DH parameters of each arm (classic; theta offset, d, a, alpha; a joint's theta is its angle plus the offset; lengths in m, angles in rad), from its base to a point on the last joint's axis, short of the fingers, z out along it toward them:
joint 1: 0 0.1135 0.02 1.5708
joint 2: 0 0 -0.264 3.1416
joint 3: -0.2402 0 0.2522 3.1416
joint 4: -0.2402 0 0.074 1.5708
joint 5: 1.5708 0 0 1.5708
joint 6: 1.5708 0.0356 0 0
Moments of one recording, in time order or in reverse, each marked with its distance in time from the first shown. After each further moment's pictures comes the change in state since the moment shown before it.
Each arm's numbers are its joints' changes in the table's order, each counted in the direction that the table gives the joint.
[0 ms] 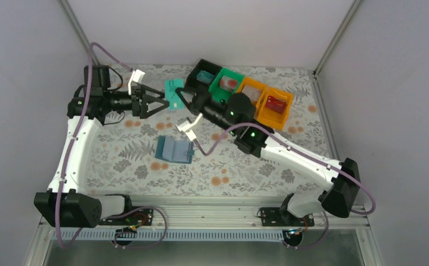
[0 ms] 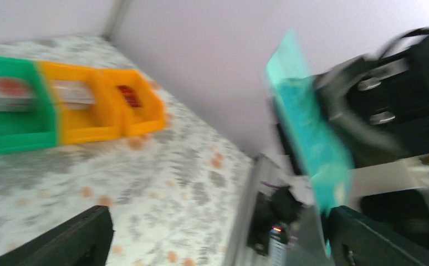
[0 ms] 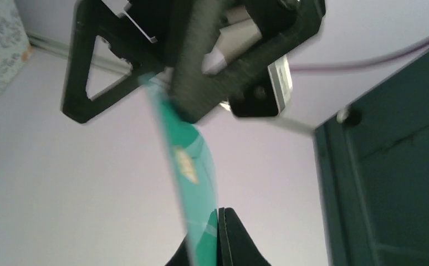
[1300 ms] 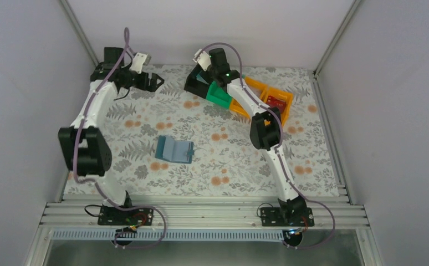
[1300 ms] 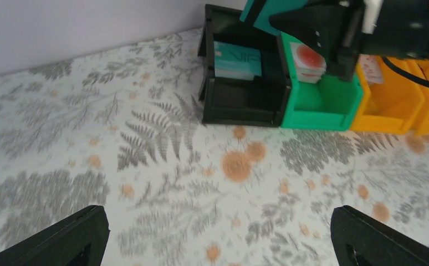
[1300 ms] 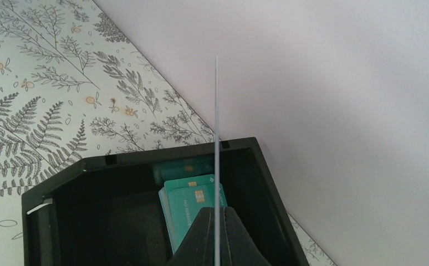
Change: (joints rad) left arm 0.048 -0.449 -0.222 0.121 -0.776 0.152; right arm -0.479 -1.203 -1.276 -0.712 0.104 1.507
